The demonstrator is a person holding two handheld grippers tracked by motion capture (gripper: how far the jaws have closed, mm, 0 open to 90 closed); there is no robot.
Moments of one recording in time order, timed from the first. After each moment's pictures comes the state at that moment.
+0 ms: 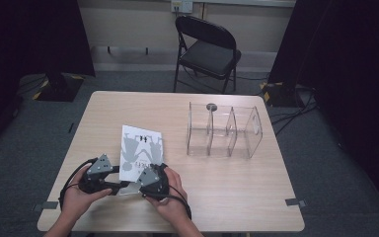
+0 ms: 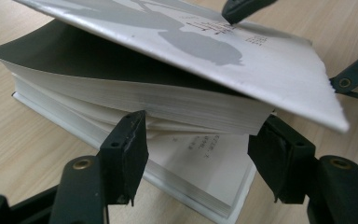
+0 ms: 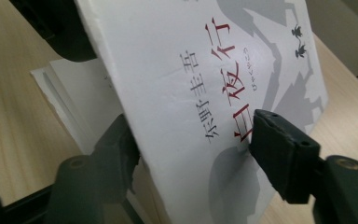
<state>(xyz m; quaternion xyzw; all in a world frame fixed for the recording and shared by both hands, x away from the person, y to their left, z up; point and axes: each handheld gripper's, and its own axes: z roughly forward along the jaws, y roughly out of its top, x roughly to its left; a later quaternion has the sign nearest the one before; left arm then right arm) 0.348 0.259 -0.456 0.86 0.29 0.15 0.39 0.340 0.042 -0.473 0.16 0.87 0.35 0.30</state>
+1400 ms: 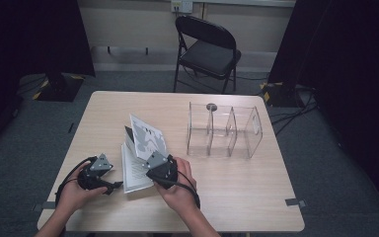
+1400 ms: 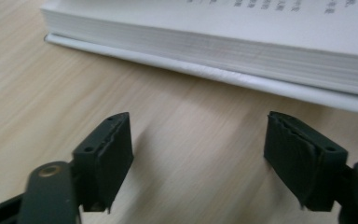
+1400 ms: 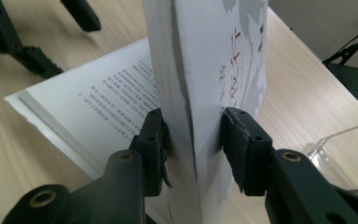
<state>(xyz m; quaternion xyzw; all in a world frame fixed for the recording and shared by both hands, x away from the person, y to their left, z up) 0.372 0.281 -0.487 0.89 0.31 0.14 0.32 0.347 0.019 -0.407 0.21 0.88 0.32 0.29</state>
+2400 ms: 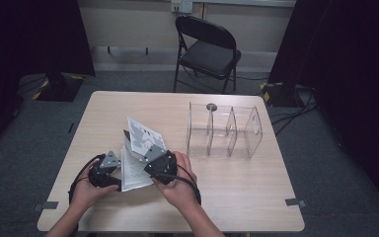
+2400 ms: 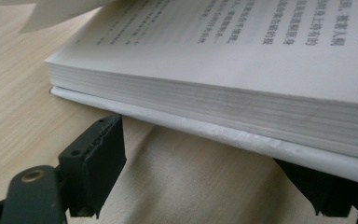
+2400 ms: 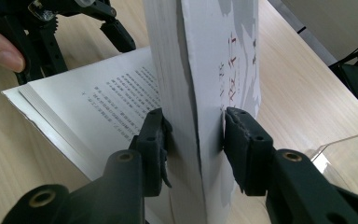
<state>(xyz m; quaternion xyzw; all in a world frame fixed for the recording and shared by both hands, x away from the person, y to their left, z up) 0.379 0.257 -0.486 0.87 0.31 0.18 0.34 0.348 0.022 -0.379 0.21 0.89 0.31 0.26</state>
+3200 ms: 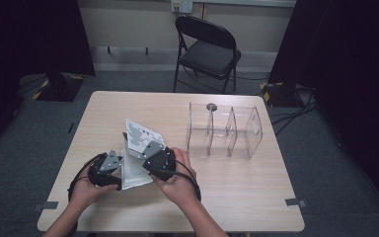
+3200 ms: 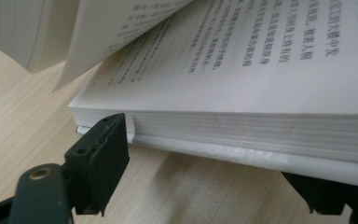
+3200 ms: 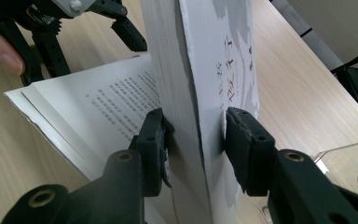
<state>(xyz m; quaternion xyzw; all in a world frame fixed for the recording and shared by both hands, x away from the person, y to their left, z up) 0.378 0.252 -0.477 0.88 0.25 0.21 0.35 0.353 0.024 -0.370 0.20 0.90 0.31 0.25</state>
